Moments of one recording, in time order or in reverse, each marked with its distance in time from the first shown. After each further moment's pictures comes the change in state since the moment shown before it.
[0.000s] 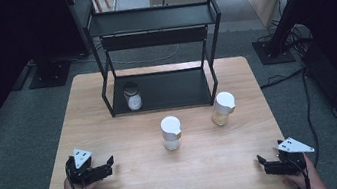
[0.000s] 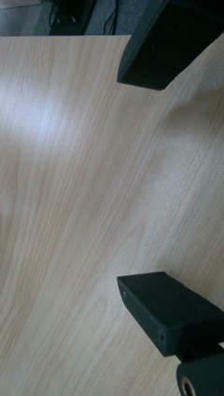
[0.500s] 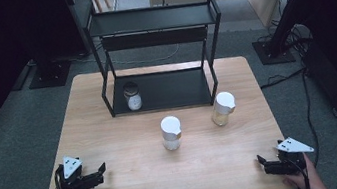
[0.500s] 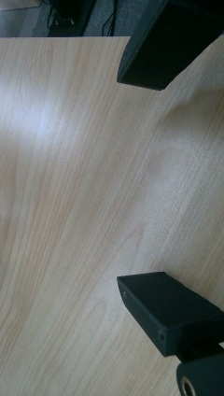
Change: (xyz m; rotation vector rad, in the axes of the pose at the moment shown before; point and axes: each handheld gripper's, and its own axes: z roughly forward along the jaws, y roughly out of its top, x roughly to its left) left arm 0.017 -0.015 -0.021 -0.013 -0.002 0.012; right arm 0.000 0.000 0.001 0.007 -0.008 0.001
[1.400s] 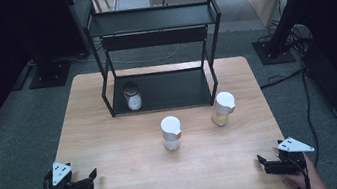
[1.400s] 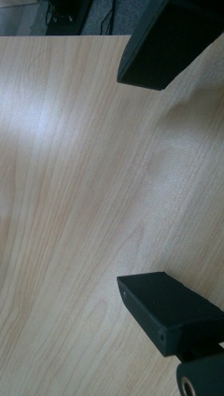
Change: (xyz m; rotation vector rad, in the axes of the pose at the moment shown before) left arm 0.026 -0.013 -0.017 0.007 -0.001 -0.007; right arm -0.001 0.000 0.000 0.001 0.008 0.008
